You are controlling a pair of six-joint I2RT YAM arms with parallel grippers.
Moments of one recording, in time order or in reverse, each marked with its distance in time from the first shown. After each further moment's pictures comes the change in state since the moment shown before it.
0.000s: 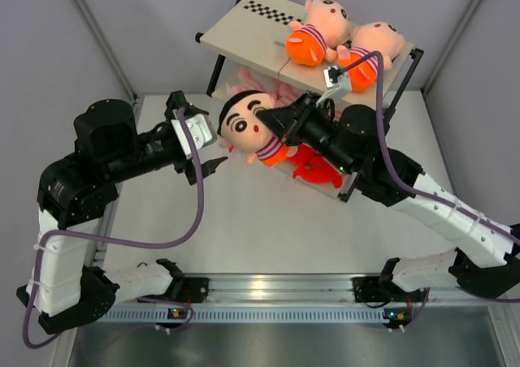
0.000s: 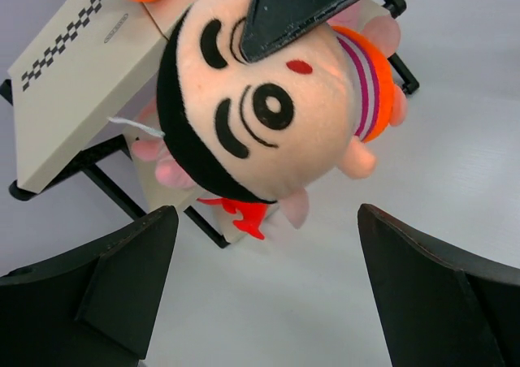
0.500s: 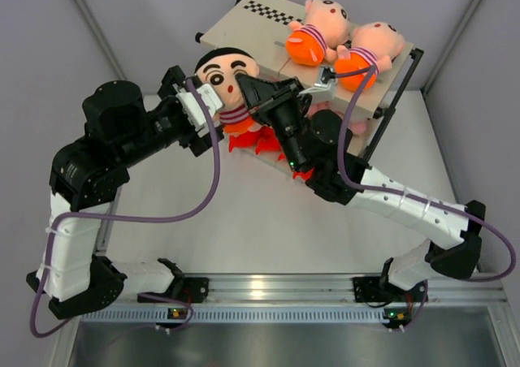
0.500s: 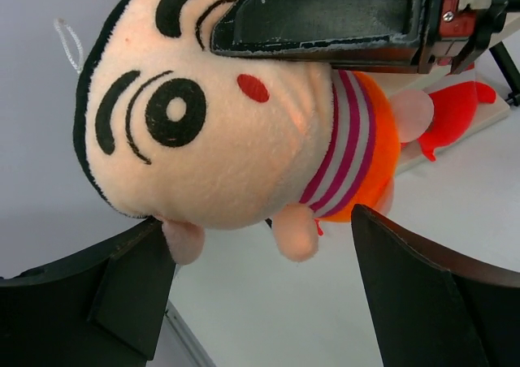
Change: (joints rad) left arm 0.000 0.095 0.105 0.060 -0.225 0.026; right arm 0.130 0.210 0.064 0.517 0.431 0.112
